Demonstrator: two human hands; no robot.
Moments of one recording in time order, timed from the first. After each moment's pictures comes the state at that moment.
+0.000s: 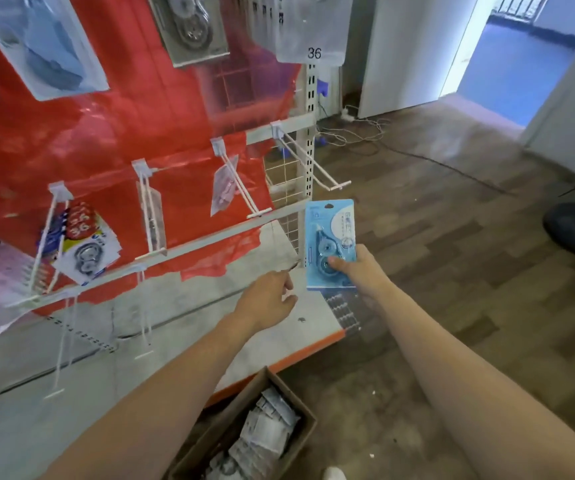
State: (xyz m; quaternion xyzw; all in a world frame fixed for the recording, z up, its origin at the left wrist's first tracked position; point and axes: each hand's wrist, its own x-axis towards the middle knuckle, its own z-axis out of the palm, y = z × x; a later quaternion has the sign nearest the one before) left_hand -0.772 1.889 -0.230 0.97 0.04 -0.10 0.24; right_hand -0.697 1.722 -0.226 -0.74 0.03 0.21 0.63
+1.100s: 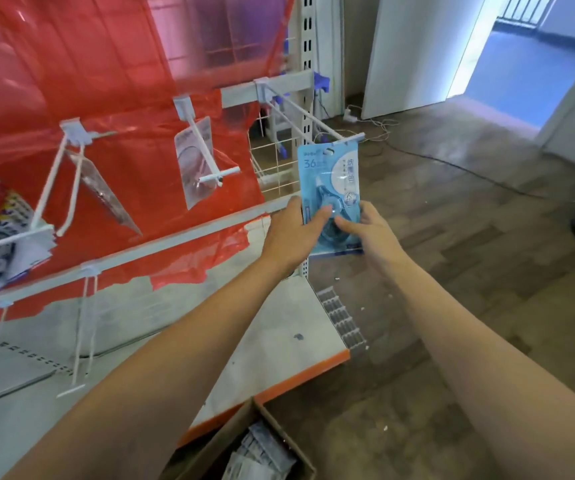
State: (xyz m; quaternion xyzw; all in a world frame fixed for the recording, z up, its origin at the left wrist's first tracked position) left_hand -0.636 1.853 -0.295 0.87 0.10 0.10 0.48; right_hand -0.595 1.726 -0.321 -0.67 -0.06 0.12 0.73
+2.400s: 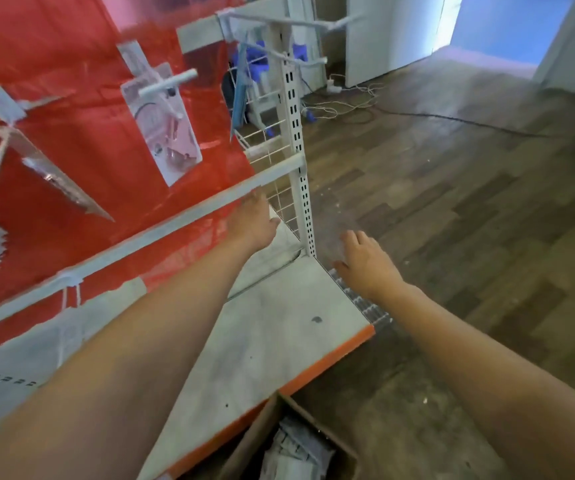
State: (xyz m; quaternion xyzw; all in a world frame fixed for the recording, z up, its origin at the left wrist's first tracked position) left_hand -0.583 1.939 -0.415 0.99 0.06 -0.01 0.11; right_hand -0.632 1.743 -0.442 -0.96 -0.13 0.10 0.21
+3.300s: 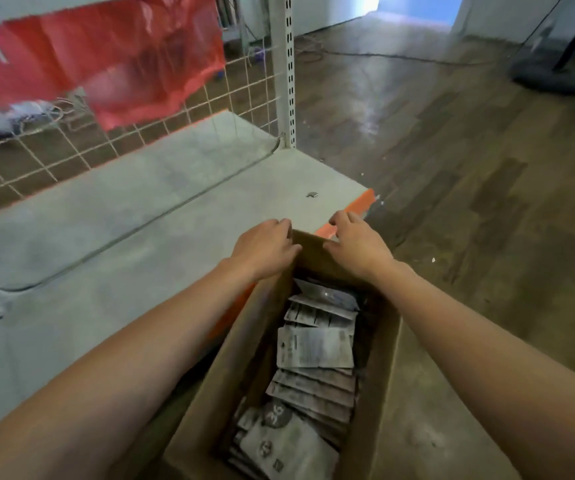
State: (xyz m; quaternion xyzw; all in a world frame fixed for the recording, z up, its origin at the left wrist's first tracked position) left_hand -0.870 2.024 -0.754 0.98 -0.15 -0.04 0.10; right_hand -0.889 1.862 -0.753 -0.98 -0.04 0.04 0.21
